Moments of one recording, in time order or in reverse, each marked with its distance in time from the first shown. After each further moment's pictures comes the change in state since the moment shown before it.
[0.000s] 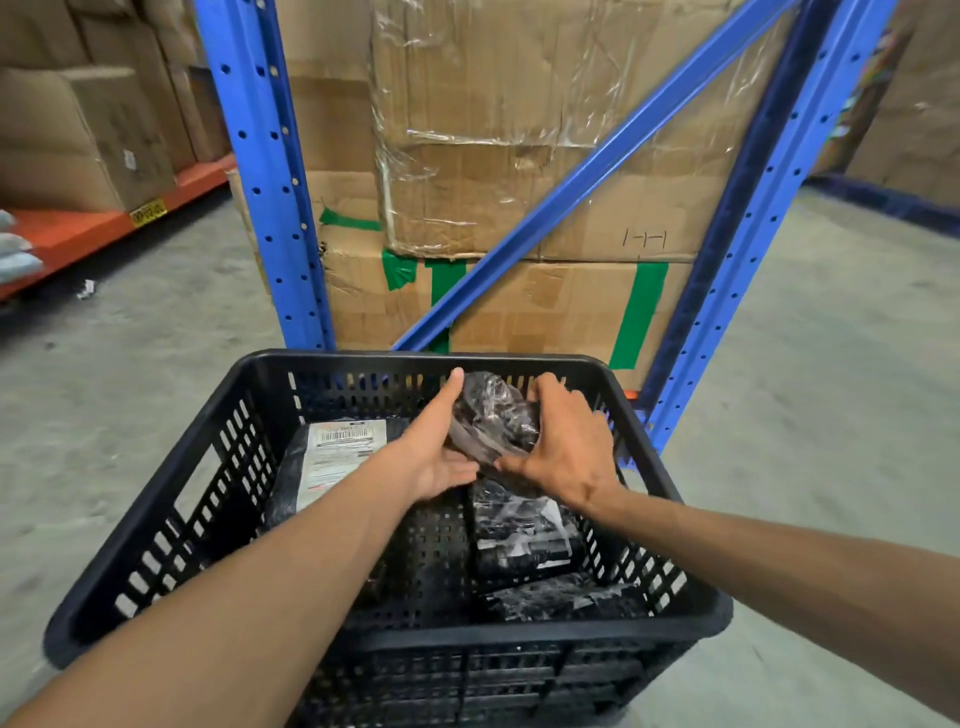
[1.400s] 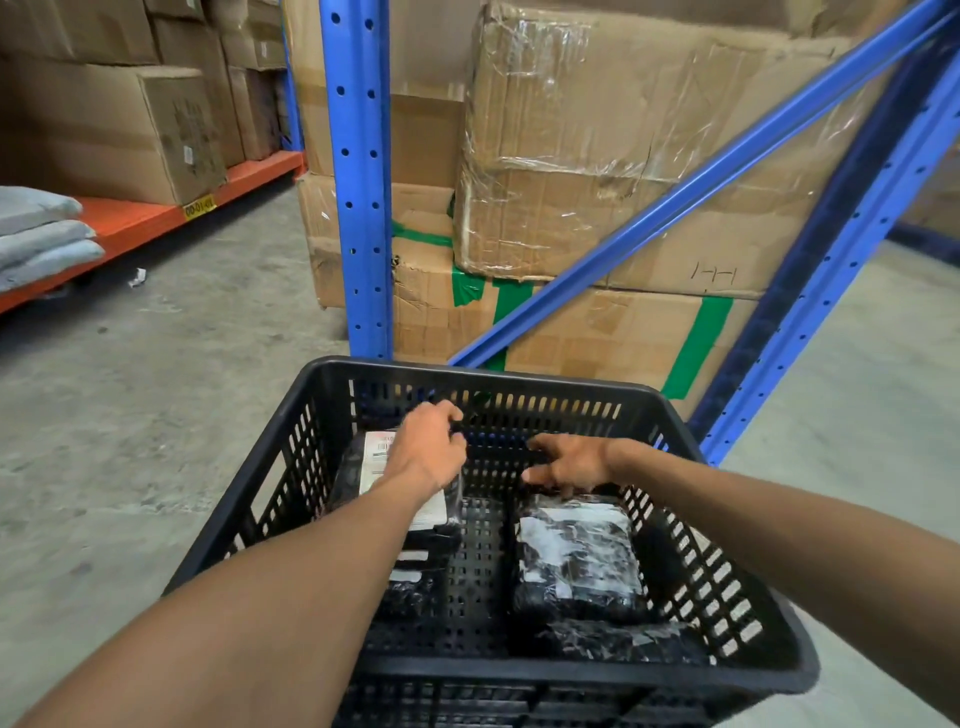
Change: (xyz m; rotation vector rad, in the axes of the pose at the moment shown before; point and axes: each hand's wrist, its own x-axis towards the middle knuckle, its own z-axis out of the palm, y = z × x) left_hand 0.024 0.012 -0.085 1.038 0.465 0.651; right_hand 0.069 -0.024 0.026 0.085 -0.984 0.192
